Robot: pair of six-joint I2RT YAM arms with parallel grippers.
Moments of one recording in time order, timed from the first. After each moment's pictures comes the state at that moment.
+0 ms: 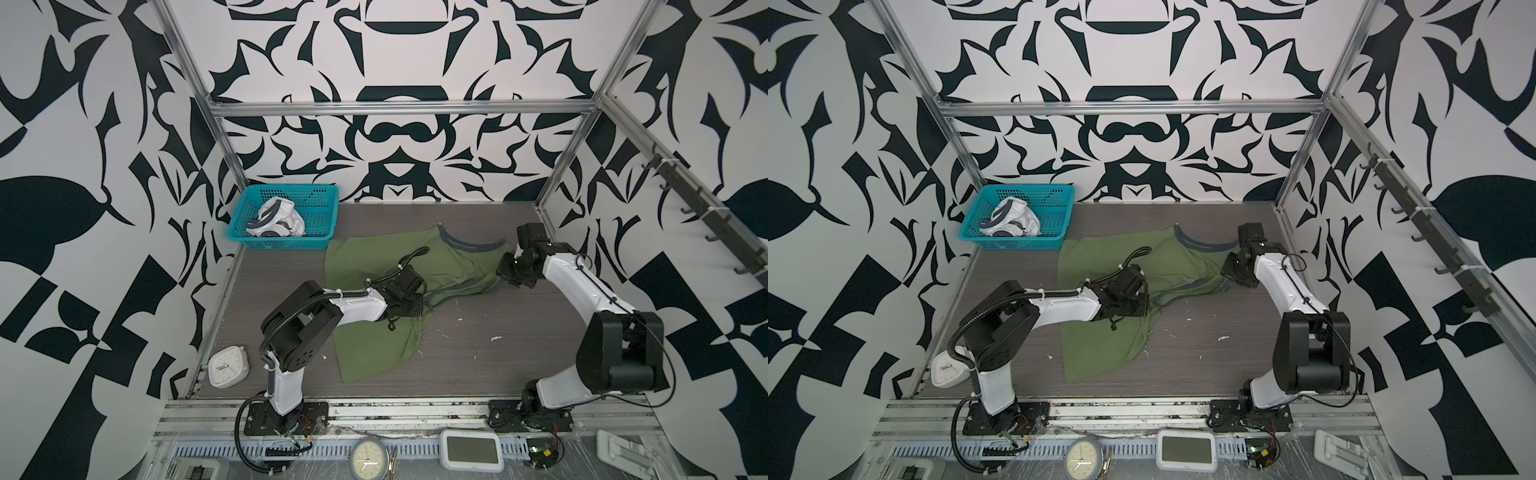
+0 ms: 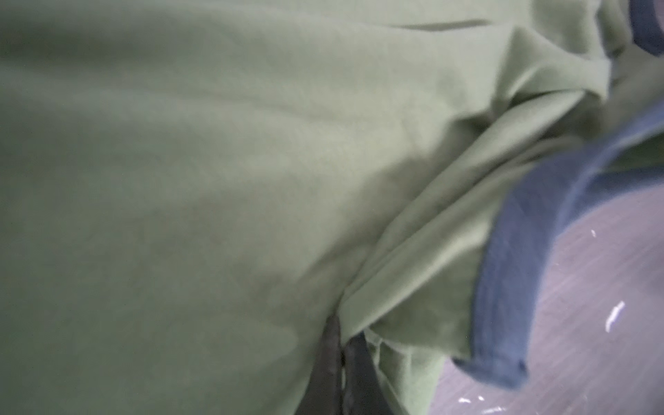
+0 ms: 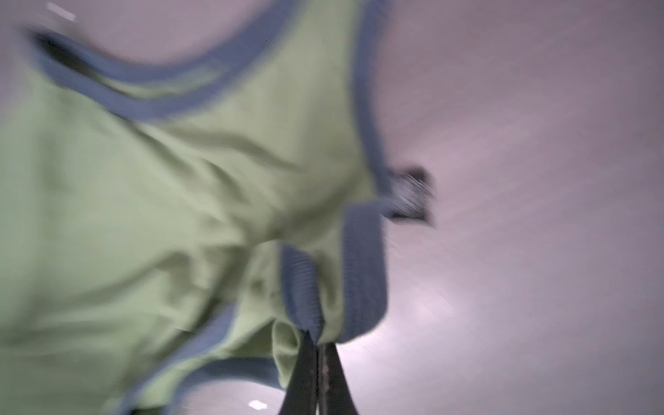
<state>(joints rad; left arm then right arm) -0.88 1.88 1.07 -0.14 0.00 -0.70 -0.01 1.48 1.09 -0.82 0.01 0.48</state>
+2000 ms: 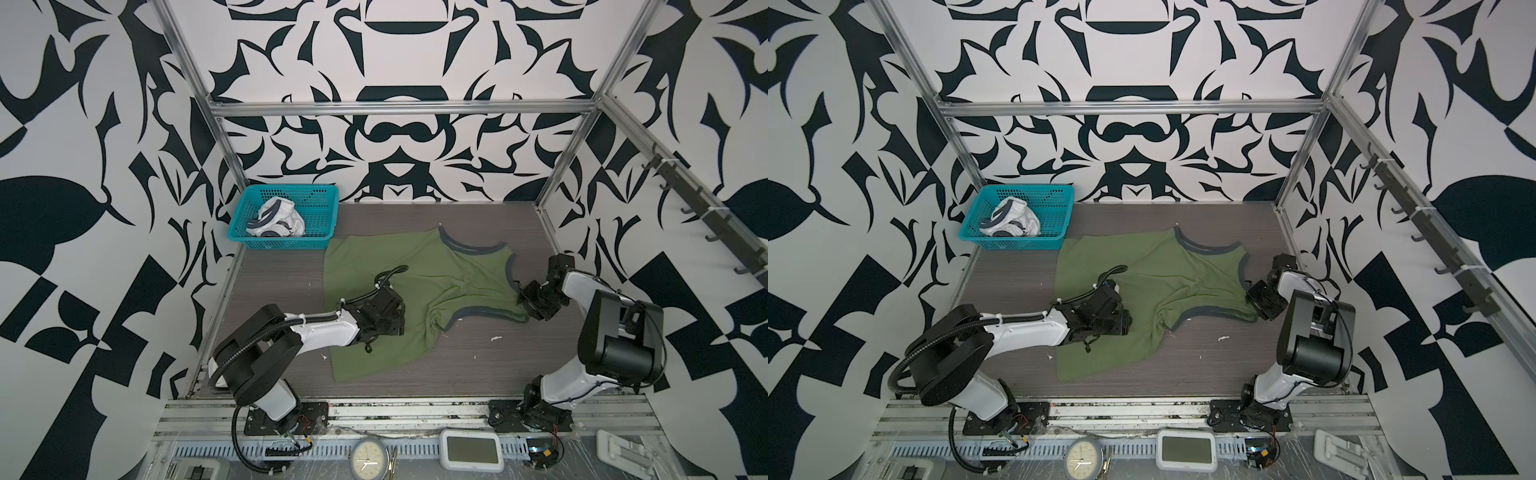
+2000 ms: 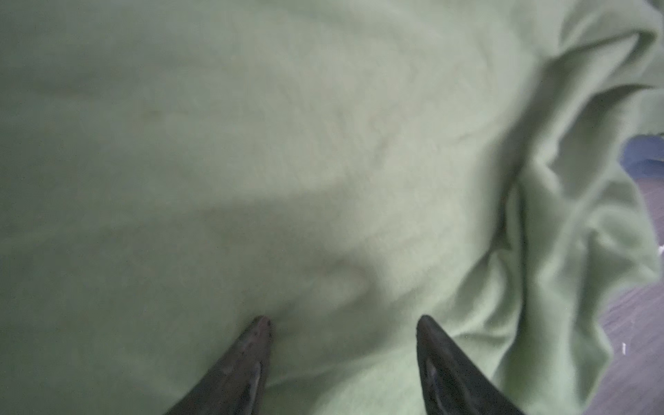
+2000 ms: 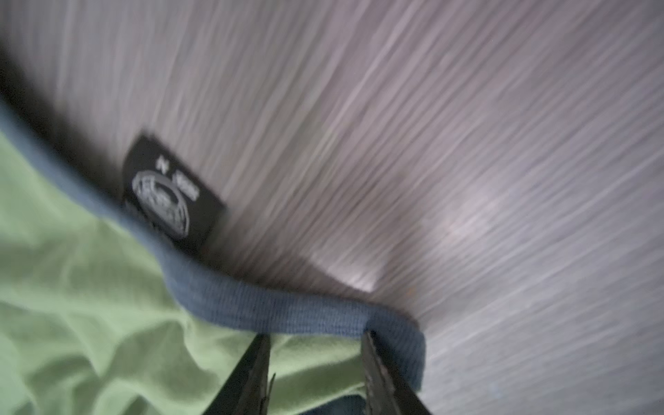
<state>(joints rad) -0.89 1.56 0.71 -0.12 -0.08 -0.76 -0.36 1.62 0.88 -0.62 -0.18 0.61</state>
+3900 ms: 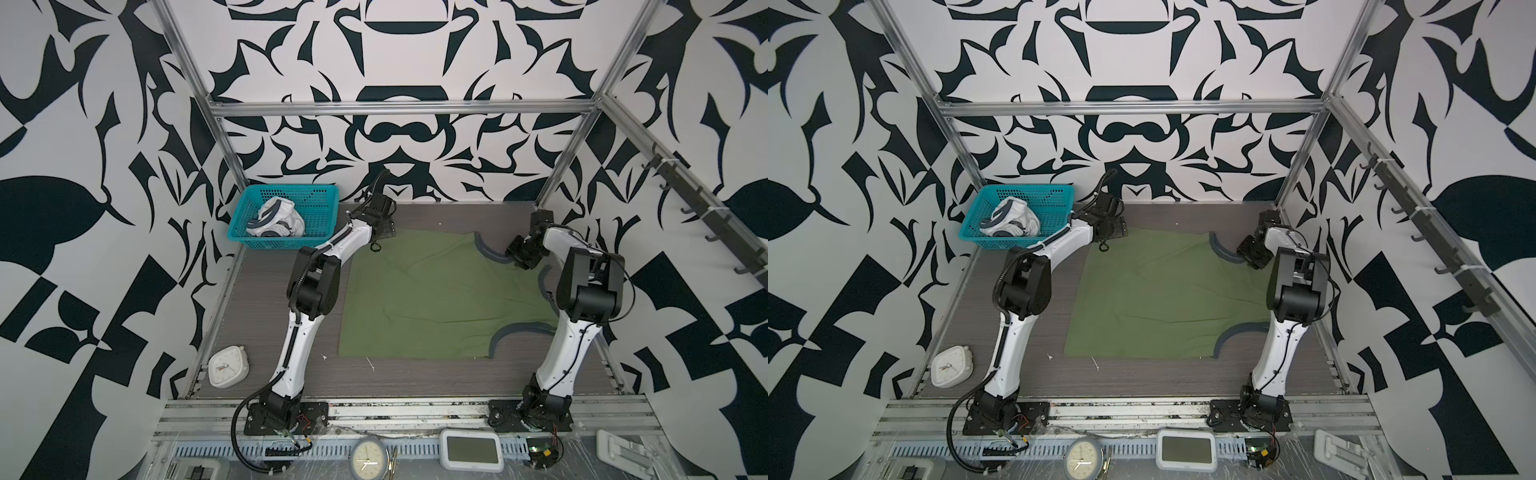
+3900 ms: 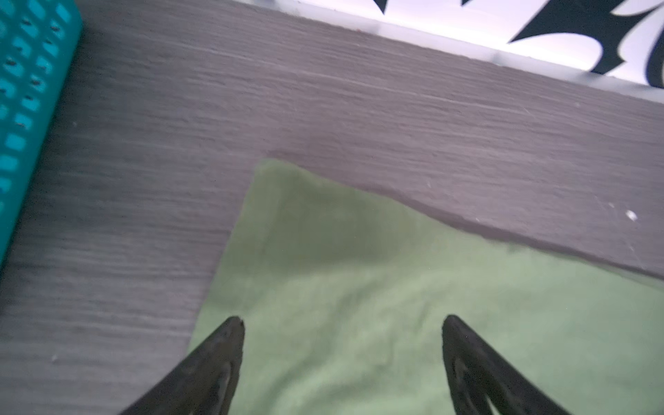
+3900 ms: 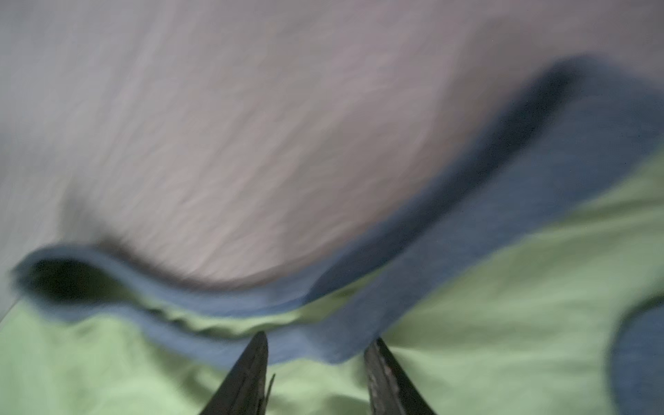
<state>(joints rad) -0.46 2.38 2.05 -0.58 -0.23 -0.52 -0.18 2.08 1.55 -0.66 -0.17 0.55</state>
